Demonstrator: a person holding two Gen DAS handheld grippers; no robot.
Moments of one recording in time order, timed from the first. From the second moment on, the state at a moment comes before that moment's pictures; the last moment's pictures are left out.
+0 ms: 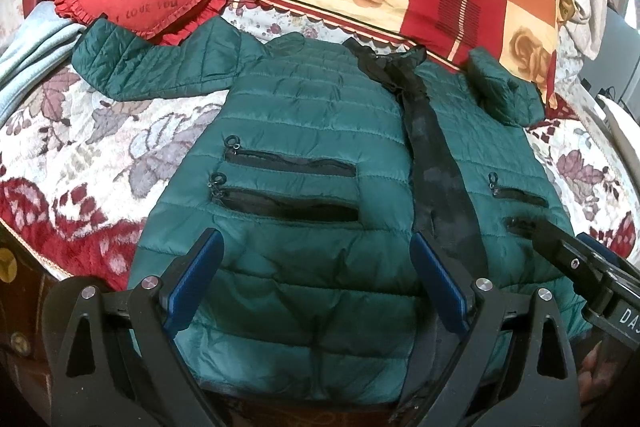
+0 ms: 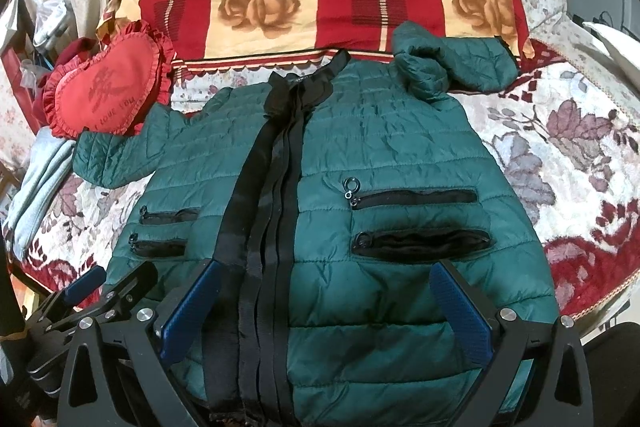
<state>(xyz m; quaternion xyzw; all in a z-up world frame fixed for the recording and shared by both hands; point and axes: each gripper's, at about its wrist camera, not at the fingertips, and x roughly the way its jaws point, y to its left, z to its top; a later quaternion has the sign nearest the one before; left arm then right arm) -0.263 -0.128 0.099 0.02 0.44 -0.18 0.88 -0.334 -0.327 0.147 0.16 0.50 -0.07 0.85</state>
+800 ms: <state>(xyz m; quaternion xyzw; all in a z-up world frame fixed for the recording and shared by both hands) -0.275 -0.141 0.096 0.03 0.43 -0.18 0.88 -0.334 -0.327 0.142 0.16 0.51 -0.07 0.84</state>
